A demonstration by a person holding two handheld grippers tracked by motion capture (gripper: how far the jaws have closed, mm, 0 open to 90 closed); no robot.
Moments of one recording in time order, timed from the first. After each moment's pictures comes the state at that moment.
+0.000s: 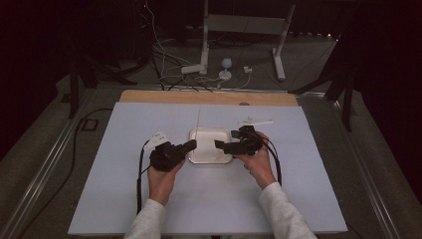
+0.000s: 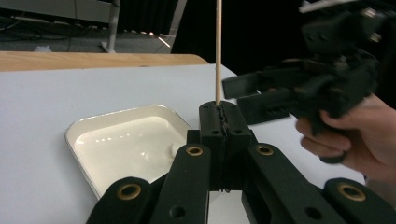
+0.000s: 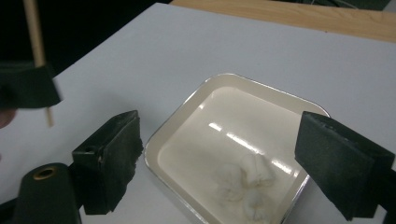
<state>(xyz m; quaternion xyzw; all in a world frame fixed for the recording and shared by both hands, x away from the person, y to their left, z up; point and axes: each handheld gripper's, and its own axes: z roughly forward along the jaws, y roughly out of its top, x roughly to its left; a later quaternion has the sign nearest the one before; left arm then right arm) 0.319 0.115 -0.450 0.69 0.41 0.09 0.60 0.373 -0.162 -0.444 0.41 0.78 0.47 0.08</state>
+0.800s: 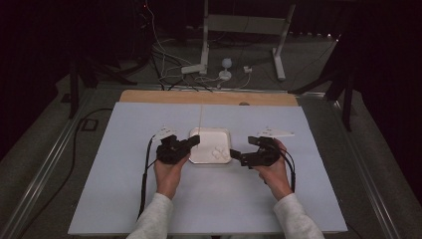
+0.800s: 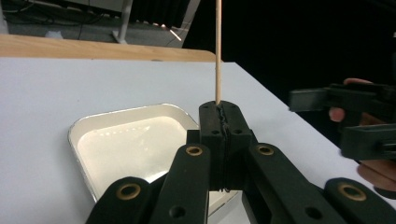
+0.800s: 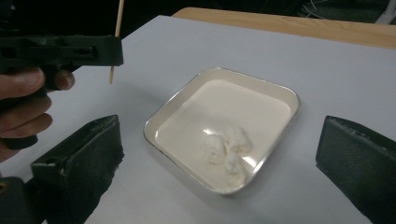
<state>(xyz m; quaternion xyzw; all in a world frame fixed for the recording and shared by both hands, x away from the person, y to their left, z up) 0.342 0.101 -0.462 0.68 0.45 0.08 0.57 0.341 -0.209 -0.448 0.41 0.76 0.50 0.09</state>
